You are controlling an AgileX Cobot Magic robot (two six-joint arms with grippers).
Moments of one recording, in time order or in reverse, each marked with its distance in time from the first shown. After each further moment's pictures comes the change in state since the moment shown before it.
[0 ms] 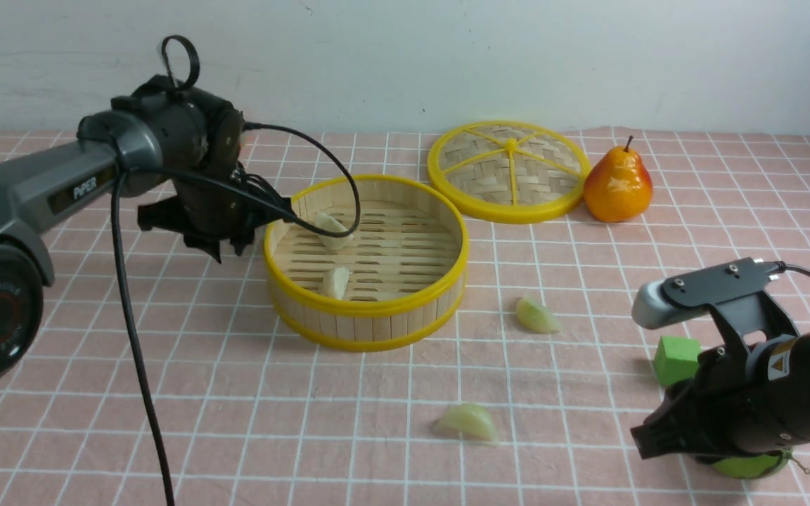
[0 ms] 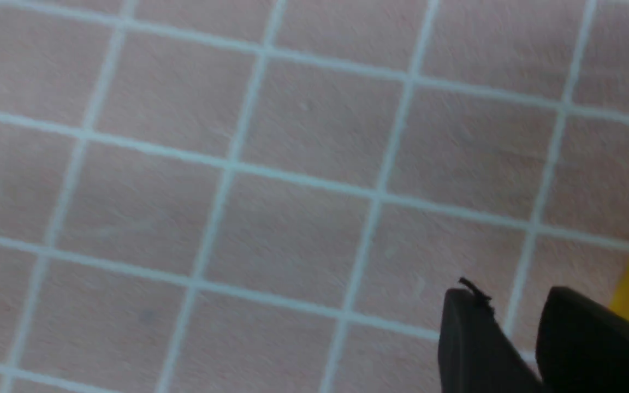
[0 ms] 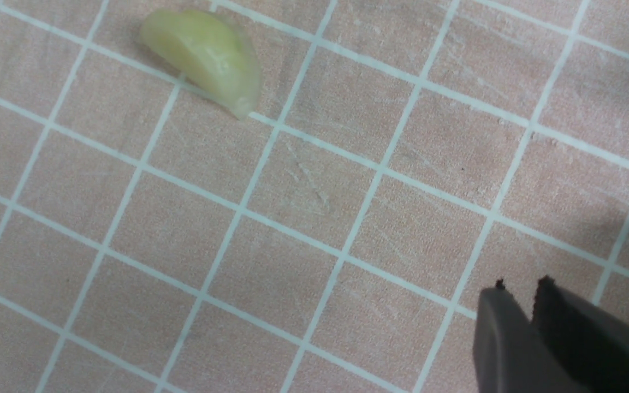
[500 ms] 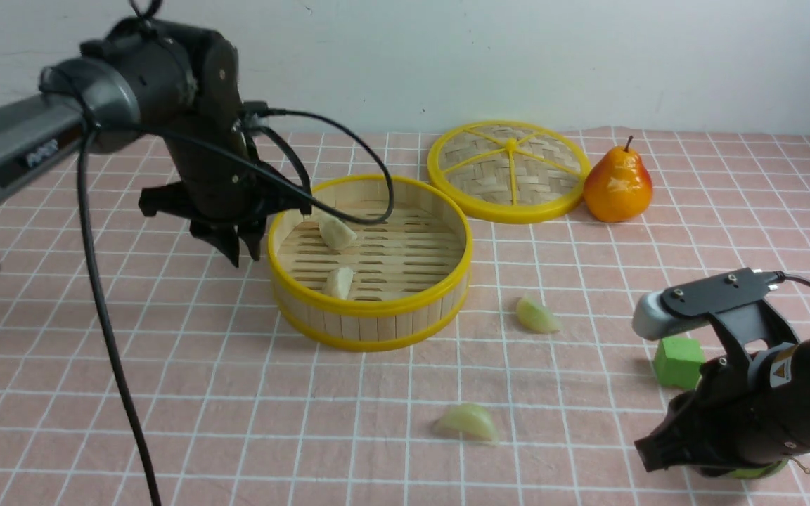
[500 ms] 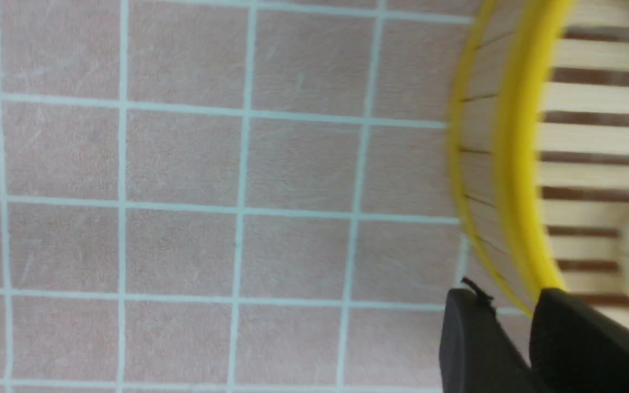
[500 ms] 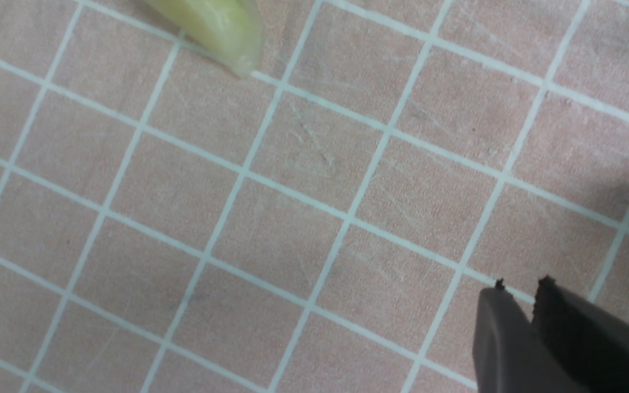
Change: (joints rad) right arm 0.000 0.000 -0.004 0.000 0.062 -0.002; left arm -0.031 -0.211 0.000 -0.195 0.275 0.244
